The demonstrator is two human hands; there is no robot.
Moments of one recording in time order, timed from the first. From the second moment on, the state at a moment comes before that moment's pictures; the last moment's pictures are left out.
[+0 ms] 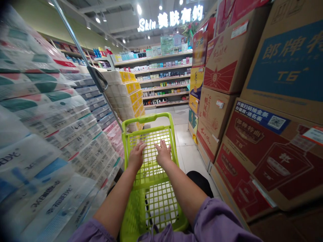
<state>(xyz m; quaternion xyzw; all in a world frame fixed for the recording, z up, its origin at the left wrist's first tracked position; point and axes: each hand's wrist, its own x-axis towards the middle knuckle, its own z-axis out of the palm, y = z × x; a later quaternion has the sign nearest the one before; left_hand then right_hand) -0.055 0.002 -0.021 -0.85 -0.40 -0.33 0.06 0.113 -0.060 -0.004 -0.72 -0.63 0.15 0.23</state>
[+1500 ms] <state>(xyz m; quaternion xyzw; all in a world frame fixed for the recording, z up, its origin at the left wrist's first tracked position) -0.037 -0.008 -0.028 -0.94 -0.26 -0.24 0.02 0.113 -0.059 -0.008 -0.72 -0.63 0.14 0.25</state>
